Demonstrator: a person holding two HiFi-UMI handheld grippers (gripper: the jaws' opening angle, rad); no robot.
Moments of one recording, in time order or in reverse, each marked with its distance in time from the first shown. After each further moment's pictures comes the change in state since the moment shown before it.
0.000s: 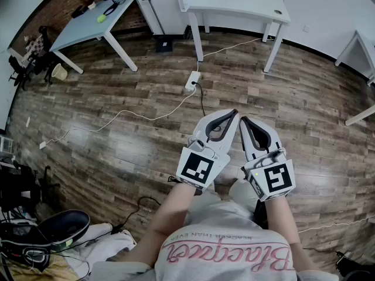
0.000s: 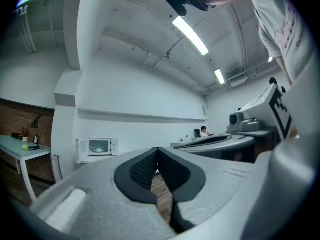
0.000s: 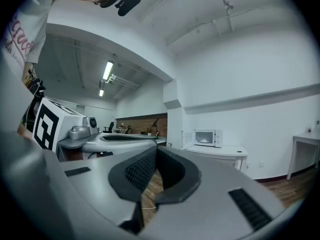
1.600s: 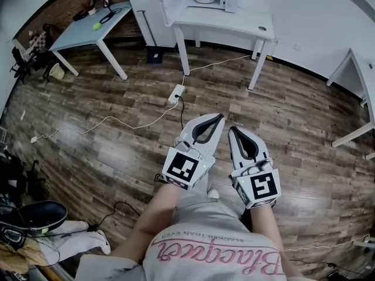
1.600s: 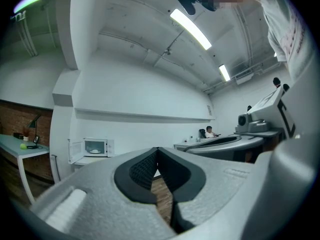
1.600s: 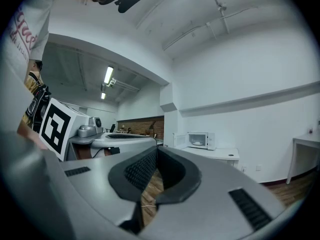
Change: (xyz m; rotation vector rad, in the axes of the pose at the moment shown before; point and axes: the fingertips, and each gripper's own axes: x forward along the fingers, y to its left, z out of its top) left arm 0.119 -0.063 0.006 -0.003 0.014 0.070; right arm -0.057 -0.132 -0.002 0.006 -0.026 0.032
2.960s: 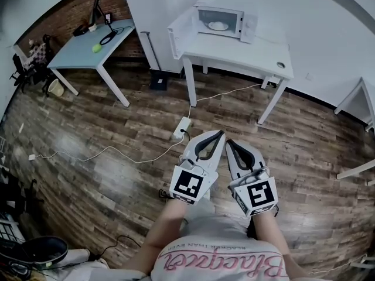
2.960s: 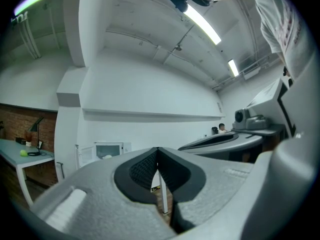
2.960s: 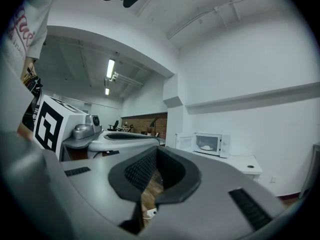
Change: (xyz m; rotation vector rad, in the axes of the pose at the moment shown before) left arm 0.122 0.217 -0.024 0.031 -0.019 0.074; right arm 0.252 -0.065 -0.002 -0.050 0.022 0.073
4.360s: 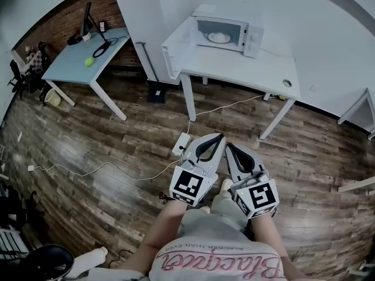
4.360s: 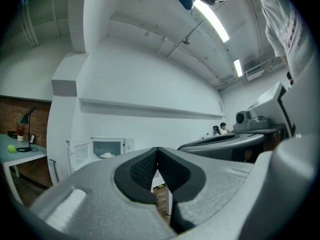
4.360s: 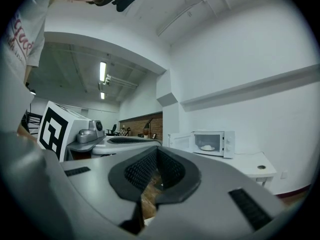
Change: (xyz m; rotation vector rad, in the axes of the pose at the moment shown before) left arm 0.119 0.097 -0.026 -0.040 0.039 -0.026; right arm 0.120 -0.091 -0.005 0.073 -0.008 0.006
